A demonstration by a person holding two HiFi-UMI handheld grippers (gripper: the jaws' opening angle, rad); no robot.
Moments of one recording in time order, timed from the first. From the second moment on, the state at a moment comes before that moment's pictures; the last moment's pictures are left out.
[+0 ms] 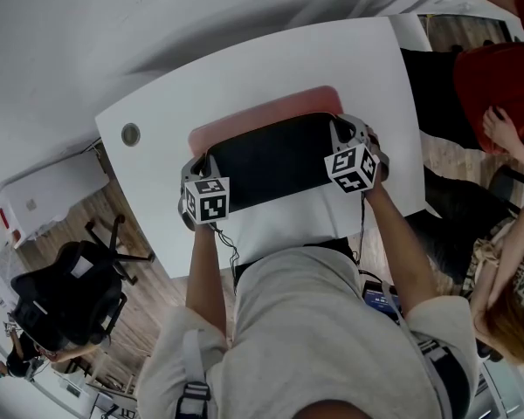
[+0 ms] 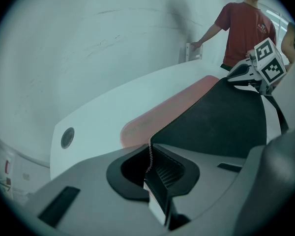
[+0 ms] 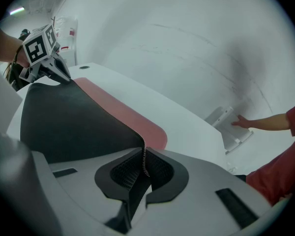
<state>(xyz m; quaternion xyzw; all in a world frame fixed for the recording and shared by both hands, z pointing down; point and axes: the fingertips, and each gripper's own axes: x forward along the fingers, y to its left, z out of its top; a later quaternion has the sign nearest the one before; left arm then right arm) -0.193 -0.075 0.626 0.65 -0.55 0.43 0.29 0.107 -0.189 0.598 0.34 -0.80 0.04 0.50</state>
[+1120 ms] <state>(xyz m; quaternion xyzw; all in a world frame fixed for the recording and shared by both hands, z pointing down) -0.199 -0.089 0.624 0.64 -0.56 0.43 0.29 0.101 -0.204 0.596 0.34 -0.80 0.03 0.49</state>
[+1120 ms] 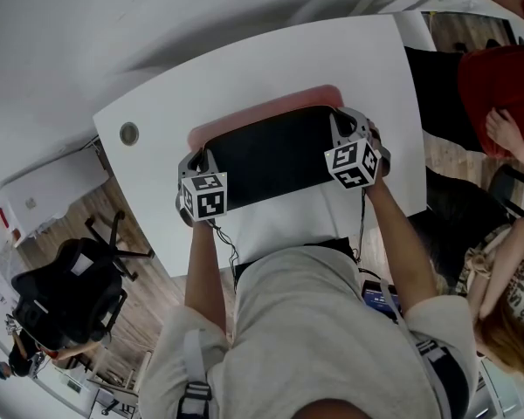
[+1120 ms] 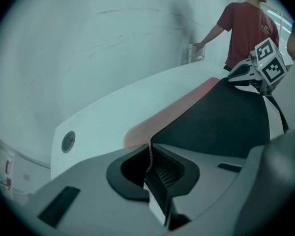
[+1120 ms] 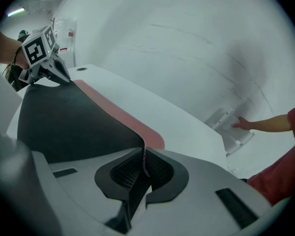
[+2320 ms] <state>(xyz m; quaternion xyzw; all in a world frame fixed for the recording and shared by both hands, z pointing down) -0.205 -0.100 0.625 0.64 -0.57 0.43 0.29 0.095 -0.217 0.600 0.34 -0.80 0.04 0.50</state>
